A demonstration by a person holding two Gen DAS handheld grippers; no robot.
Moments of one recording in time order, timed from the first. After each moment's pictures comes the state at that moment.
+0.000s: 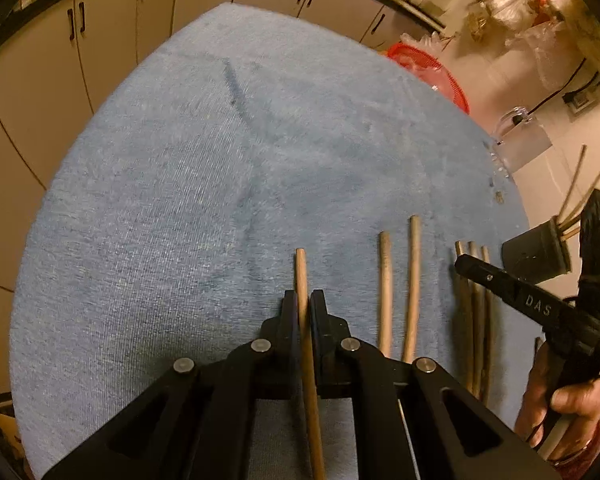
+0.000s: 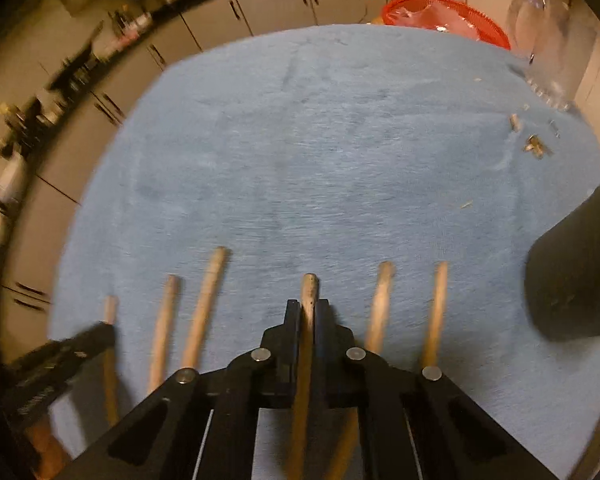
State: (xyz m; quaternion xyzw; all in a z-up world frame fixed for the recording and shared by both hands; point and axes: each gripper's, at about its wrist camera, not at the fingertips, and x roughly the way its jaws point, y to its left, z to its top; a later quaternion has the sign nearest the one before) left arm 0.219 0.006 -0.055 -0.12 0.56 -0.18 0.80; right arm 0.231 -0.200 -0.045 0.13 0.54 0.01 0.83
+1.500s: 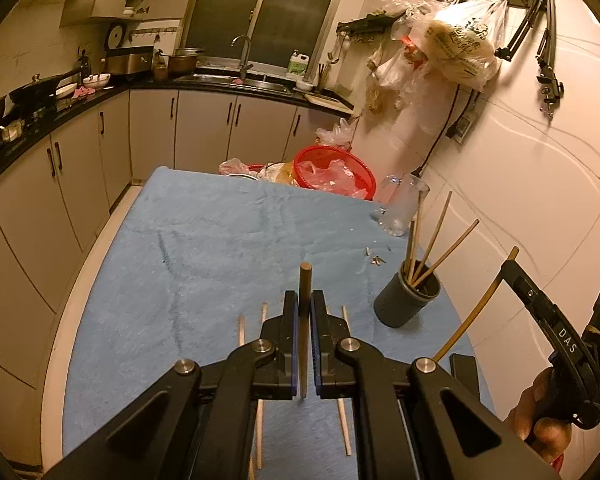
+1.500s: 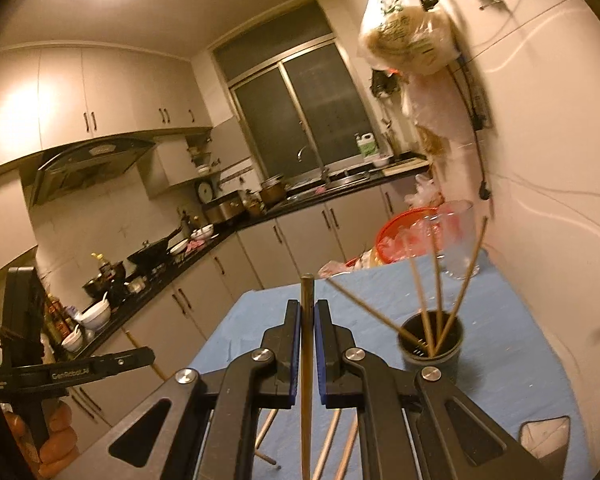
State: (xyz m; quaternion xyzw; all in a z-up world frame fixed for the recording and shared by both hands) left arm 0.117 -0.030 0.126 -0.08 0.37 -0.25 0.89; right arm 0.010 -0.268 0.149 0.16 0.16 -0.01 0.97
